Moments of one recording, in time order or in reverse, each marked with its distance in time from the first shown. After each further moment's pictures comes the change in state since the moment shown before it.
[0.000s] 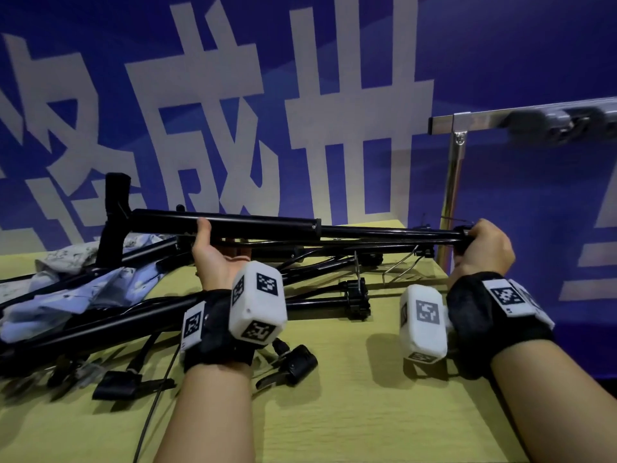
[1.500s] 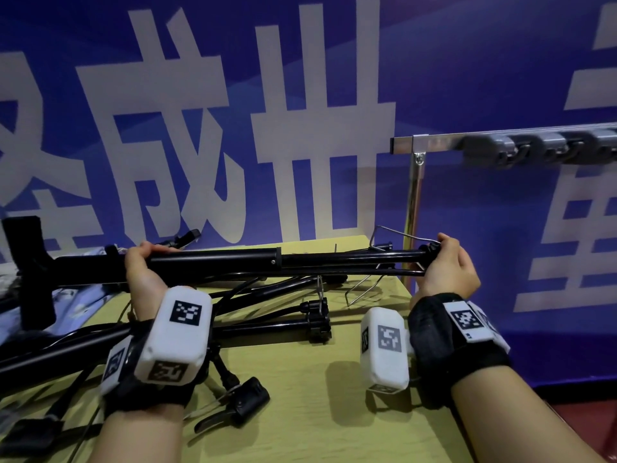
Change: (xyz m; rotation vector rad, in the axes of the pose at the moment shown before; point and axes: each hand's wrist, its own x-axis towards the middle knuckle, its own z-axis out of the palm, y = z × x) left_hand -0.001 0.002 -0.003 0.172 0.042 0.177; right_hand -0.017 -0.005 0.000 0.161 0.096 -0.015
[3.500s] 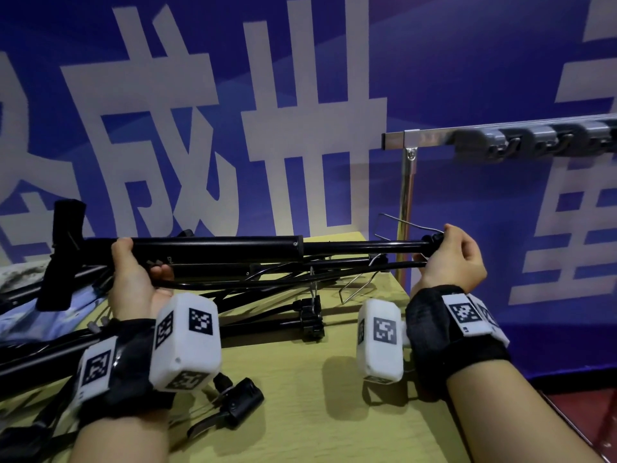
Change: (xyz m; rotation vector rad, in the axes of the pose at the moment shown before) left_hand 0.023 0.006 -0.009 0.175 0.067 -0.122; right_hand -0.002 -0.017 0.001 -0.004 0.066 -0.044
